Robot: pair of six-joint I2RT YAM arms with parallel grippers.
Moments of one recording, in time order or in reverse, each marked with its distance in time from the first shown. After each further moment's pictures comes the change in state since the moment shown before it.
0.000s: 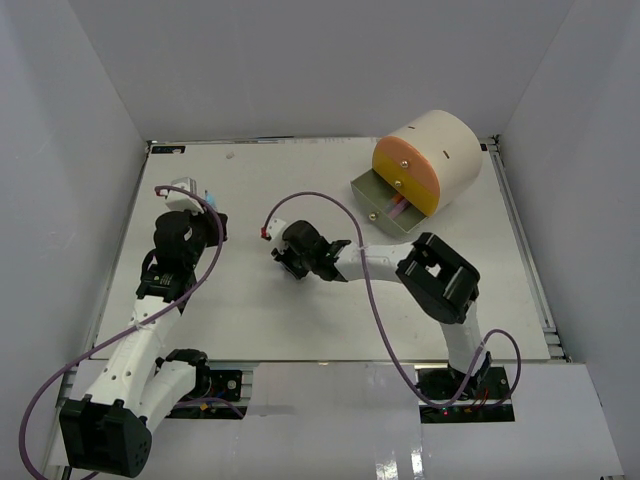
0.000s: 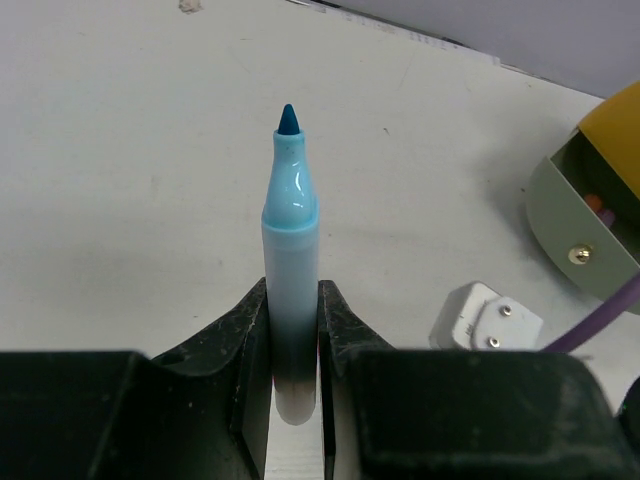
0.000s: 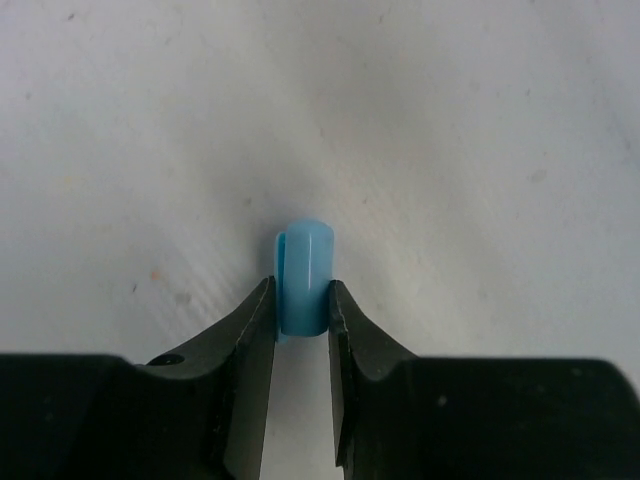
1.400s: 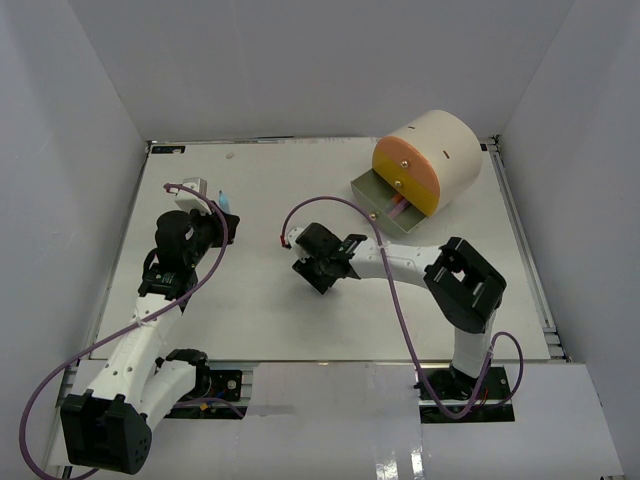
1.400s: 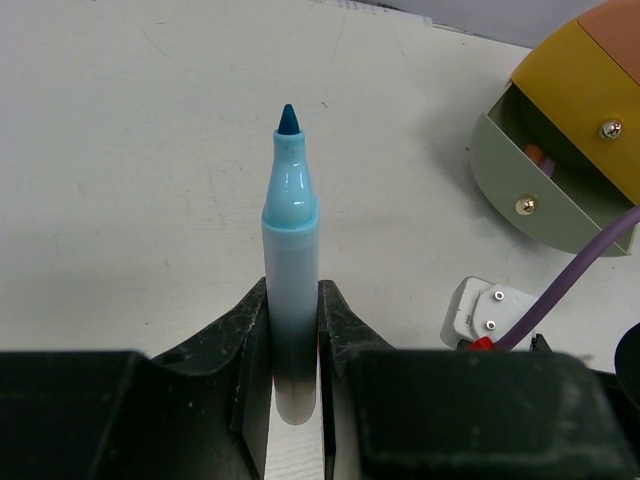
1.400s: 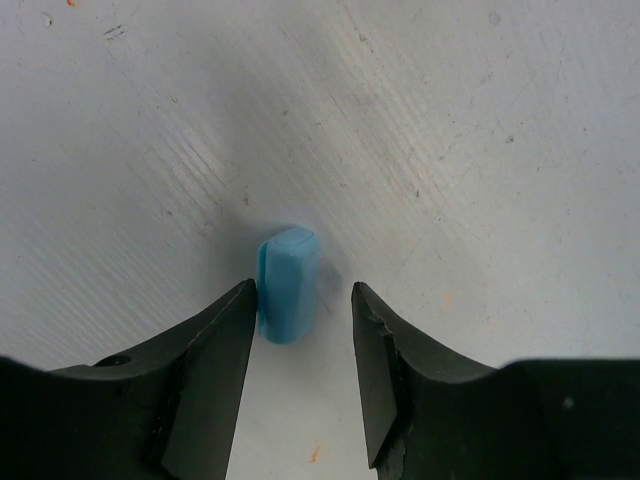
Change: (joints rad) left arm 0.000 0.020 -0.010 0.045 0.184 0.025; right arm -0.015 -0.193 -0.093 -0.426 0.025 0.059
